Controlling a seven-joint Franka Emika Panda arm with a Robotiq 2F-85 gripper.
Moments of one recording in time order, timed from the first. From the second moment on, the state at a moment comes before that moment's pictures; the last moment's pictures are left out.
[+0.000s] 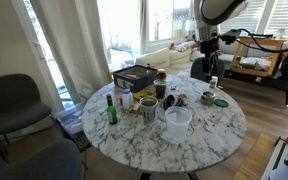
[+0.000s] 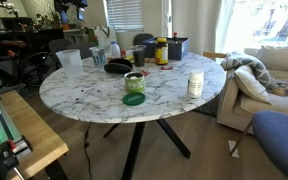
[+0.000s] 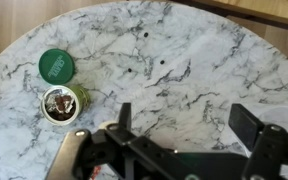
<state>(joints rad) -0.03 -0.37 -0.05 -2.43 -0.19 1.86 -0.25</state>
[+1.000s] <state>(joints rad) -0.01 -0.37 -0.04 -2.43 -0.10 1.88 -0.19</state>
